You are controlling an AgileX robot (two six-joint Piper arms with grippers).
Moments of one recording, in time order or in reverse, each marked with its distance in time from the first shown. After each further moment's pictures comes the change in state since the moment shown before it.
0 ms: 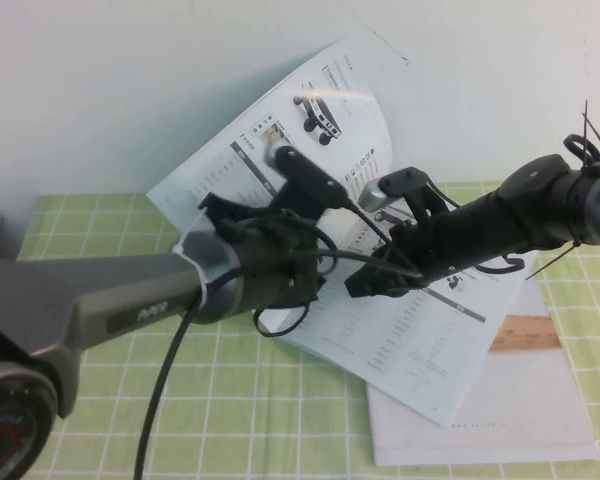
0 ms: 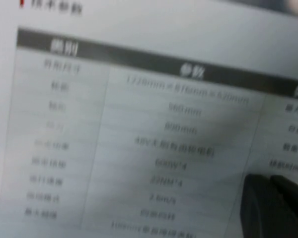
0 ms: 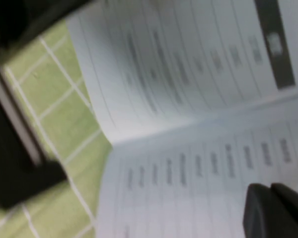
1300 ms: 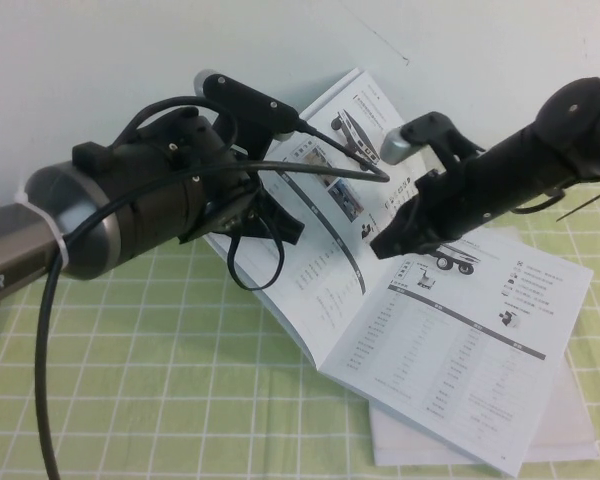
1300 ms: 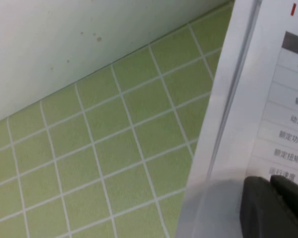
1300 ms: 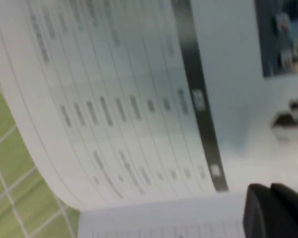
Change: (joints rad) right arm -0.045 -0.116 -0.104 -0.289 0.146 0.211; left arm 0.095 -0.260 0.000 -0.551 -0.008 0.419
